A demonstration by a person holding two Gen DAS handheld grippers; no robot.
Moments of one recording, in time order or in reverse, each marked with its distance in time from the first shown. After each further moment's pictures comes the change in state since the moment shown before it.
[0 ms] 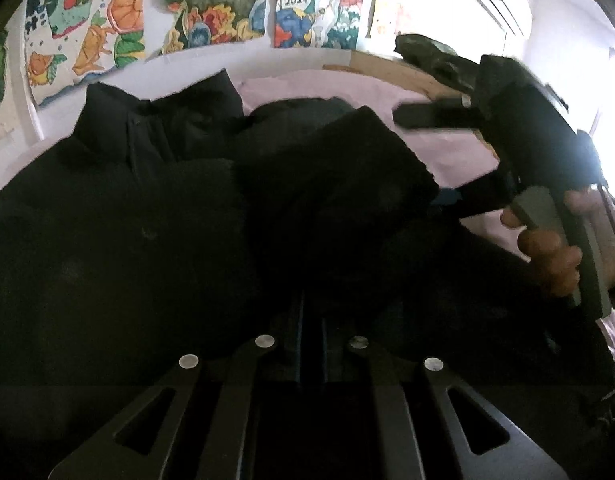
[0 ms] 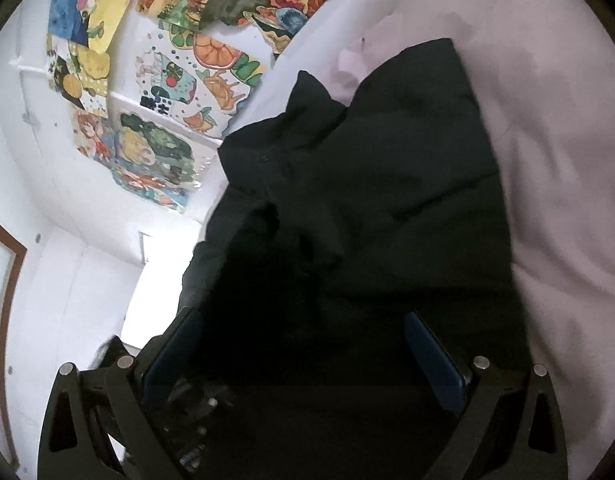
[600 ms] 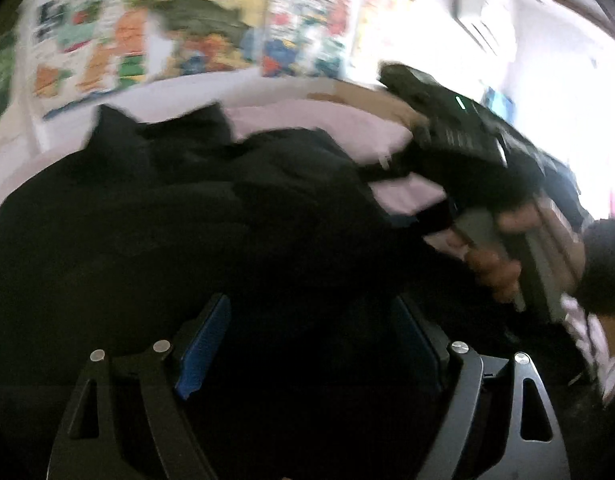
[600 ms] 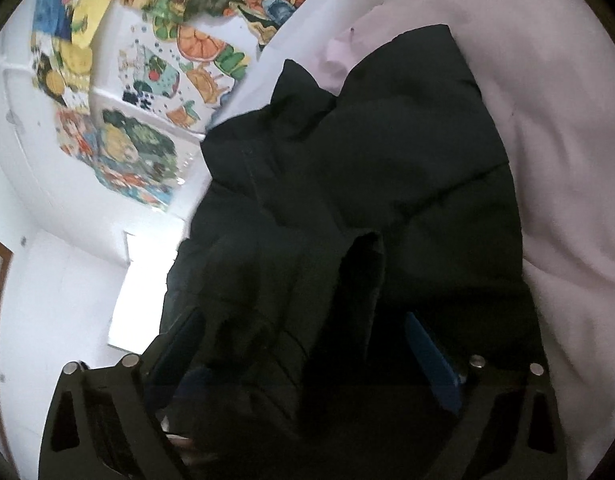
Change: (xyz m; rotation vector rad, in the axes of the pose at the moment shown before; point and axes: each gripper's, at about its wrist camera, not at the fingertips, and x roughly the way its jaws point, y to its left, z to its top) left arm -0.050 -0.006 -0.009 -0.053 -0.126 -0.028; right arm 0.015 0.003 -0.005 -0.019 0.006 -0.144
